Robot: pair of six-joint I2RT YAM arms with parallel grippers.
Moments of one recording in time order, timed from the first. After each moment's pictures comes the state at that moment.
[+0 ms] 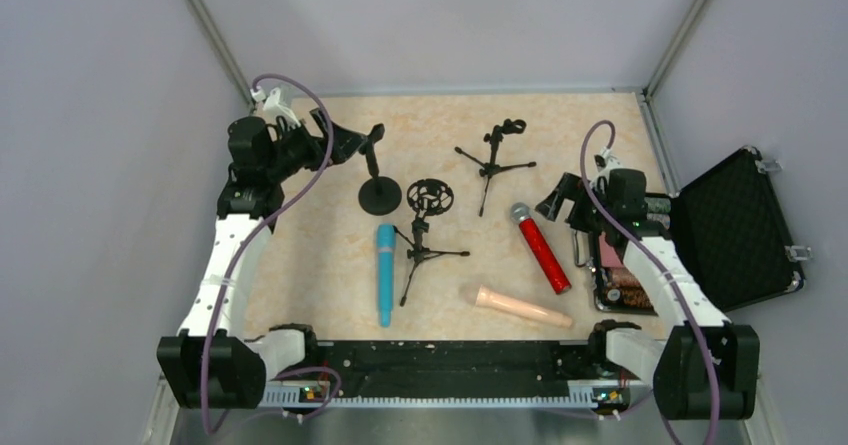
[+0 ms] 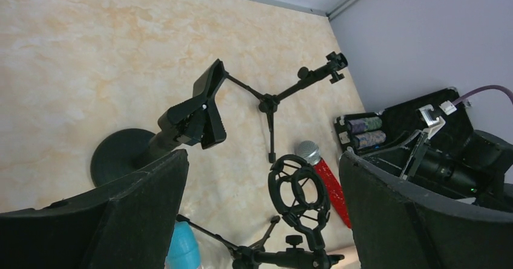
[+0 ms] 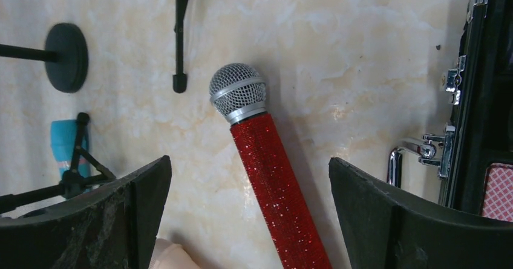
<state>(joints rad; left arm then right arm) 0.01 1.15 1.06 -0.13 0.60 -0.56 -0.01 1.04 0.61 -0.23 -0.36 0.41</state>
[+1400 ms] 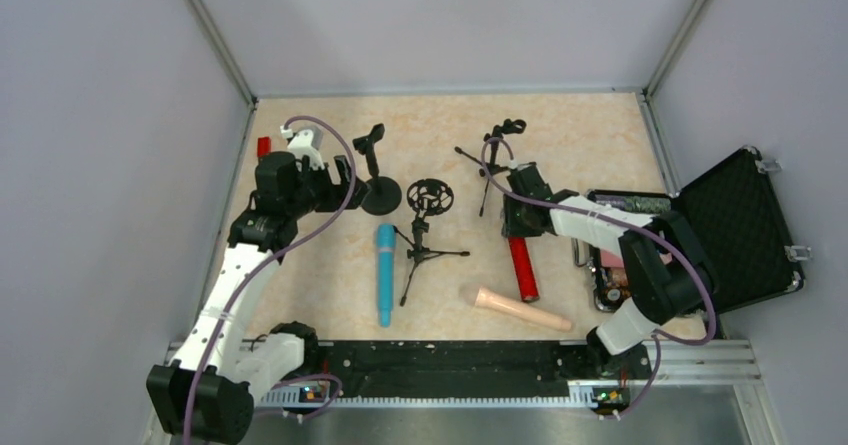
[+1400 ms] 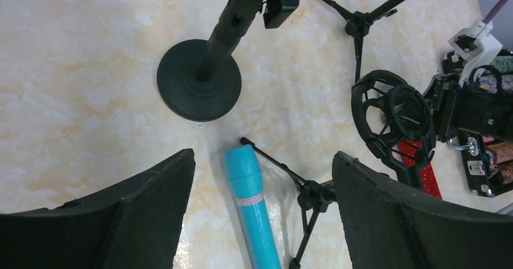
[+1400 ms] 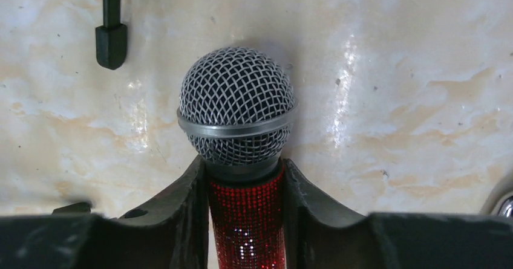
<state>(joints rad) -0.15 0.98 0.89 -0.39 0.30 -0.31 0.49 1.59 0.87 -0.34 0.13 0.38</state>
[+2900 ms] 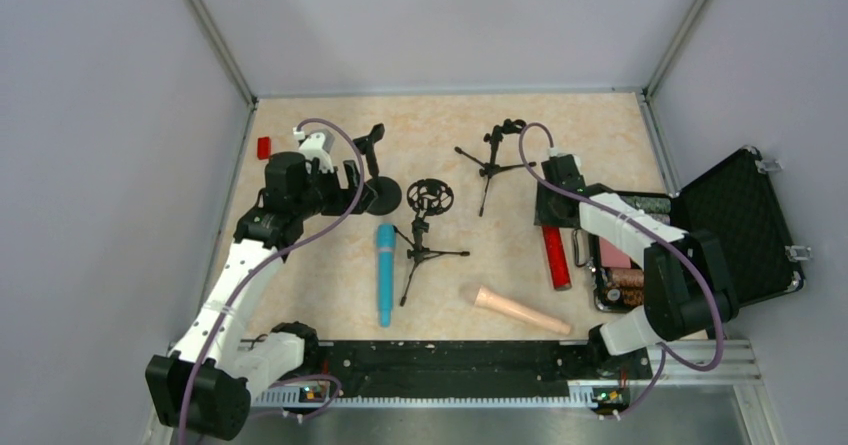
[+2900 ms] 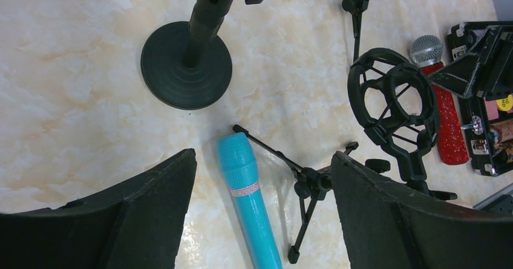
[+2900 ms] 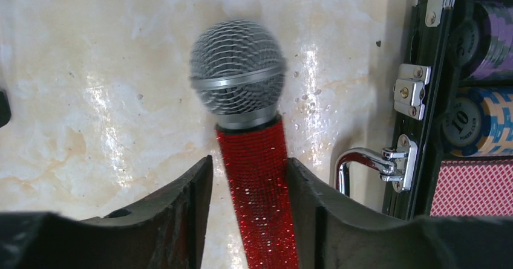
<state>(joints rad) -0.19 1.00 0.89 -0.42 0.29 -0.29 0.31 1.47 0.85 -0.41 0.24 0.34</state>
